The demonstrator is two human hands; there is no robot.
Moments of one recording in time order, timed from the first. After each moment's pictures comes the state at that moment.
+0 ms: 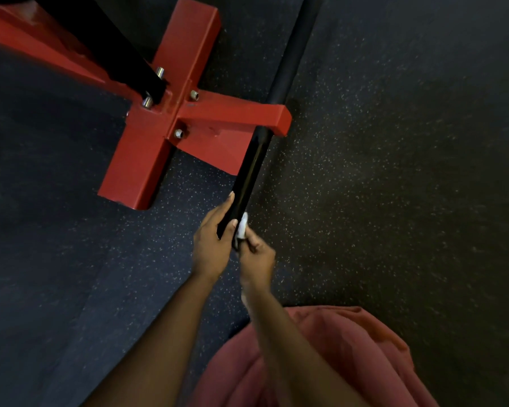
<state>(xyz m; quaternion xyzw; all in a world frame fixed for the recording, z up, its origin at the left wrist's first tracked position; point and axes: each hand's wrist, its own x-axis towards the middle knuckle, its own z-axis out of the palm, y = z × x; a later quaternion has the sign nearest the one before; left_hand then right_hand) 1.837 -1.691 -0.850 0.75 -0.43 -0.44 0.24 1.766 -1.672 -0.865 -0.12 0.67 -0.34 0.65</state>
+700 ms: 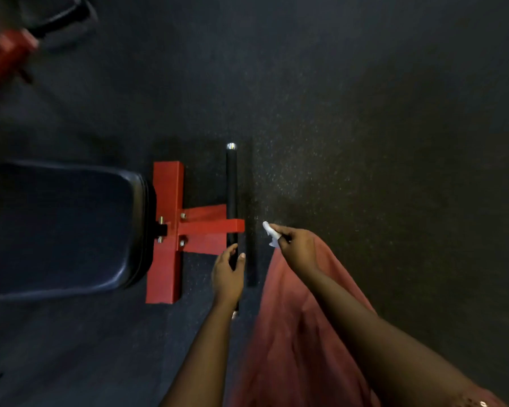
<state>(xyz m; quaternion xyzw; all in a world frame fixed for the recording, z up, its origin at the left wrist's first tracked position) 1.763 -1.813 -0.631 0.75 -0.45 -0.47 0.11 1.614 -1.820 -0.641 -0.37 0.72 -0.30 0.50</state>
